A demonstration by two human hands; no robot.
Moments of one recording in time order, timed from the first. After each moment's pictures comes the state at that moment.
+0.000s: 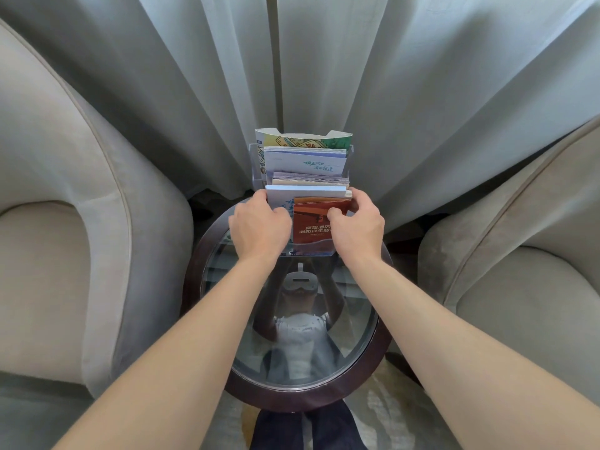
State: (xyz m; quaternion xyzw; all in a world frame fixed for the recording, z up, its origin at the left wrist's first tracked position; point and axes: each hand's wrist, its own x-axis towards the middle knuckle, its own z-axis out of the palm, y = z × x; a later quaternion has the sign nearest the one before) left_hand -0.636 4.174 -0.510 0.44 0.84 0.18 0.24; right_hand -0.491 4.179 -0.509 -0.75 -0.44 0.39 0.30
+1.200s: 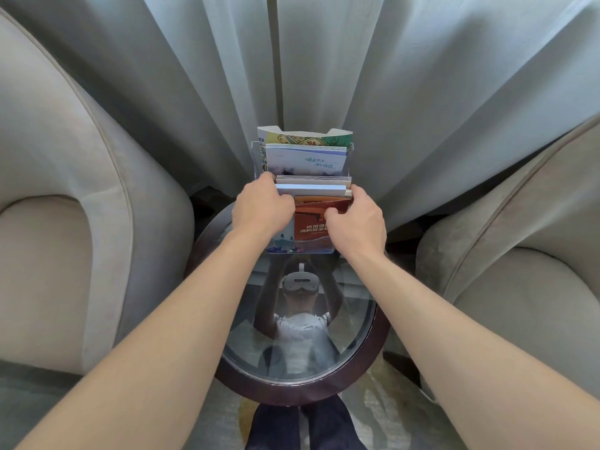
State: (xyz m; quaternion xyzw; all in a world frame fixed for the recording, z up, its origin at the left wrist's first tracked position) left_hand -0.640 4.197 -0.489 0.52 0.80 0.08 0.29; right_hand -0.484 4.180 -0.493 -0.76 -0.53 0.33 0.17
